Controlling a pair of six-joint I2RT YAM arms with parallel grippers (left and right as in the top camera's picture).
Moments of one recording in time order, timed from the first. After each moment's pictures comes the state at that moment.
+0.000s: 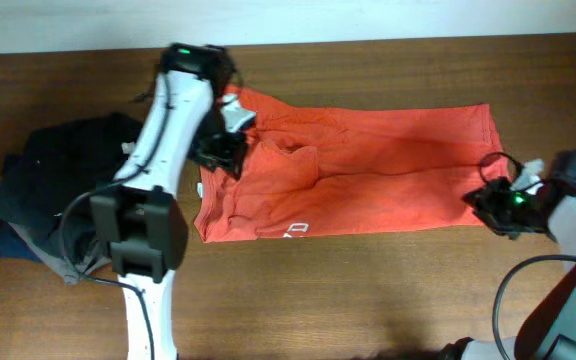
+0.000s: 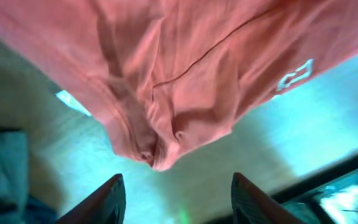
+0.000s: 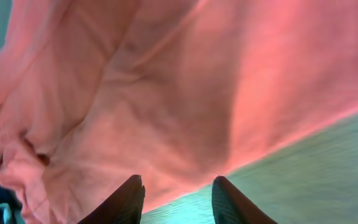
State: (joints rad) left arm -0.23 2.27 2.19 -1.69 0.19 0.24; right arm -0.56 1.60 0.96 -0.71 -0.52 0.26
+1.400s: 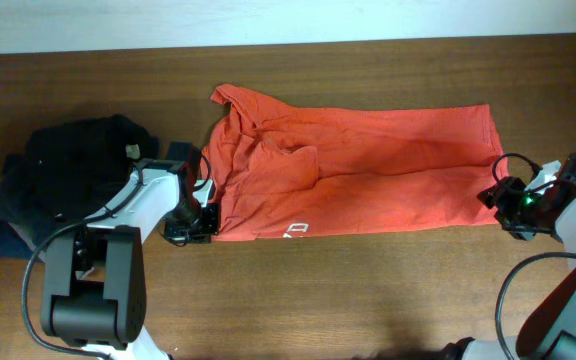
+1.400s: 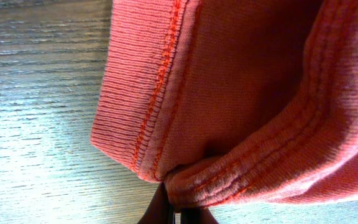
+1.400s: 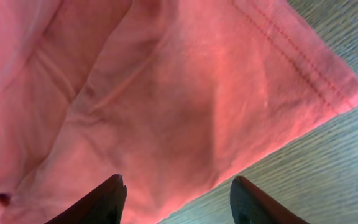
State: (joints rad) left arm -0.13 1.86 1.09 -0.89 0.14 -0.11; right arm -0.59 1.62 0.96 -0.62 -0.39 0.25
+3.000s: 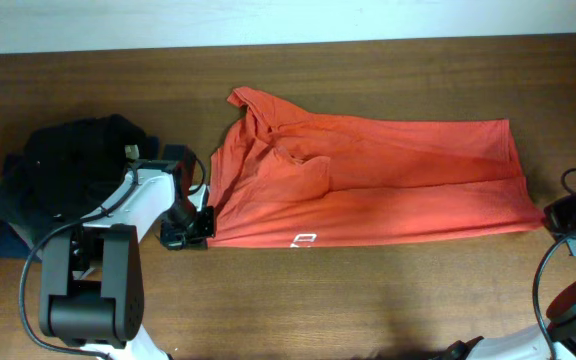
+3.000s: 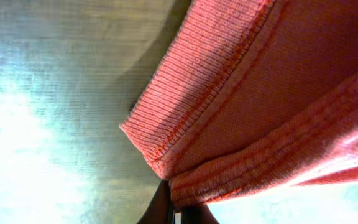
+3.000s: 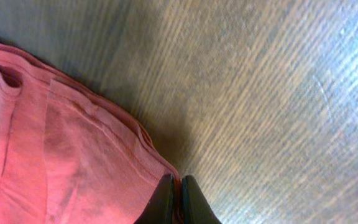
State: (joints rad) left arm -0.10 1.86 1.08 -0.96 0.15 -0.16; right arm -0.86 1.80 1.13 -0.66 -0.29 0.36
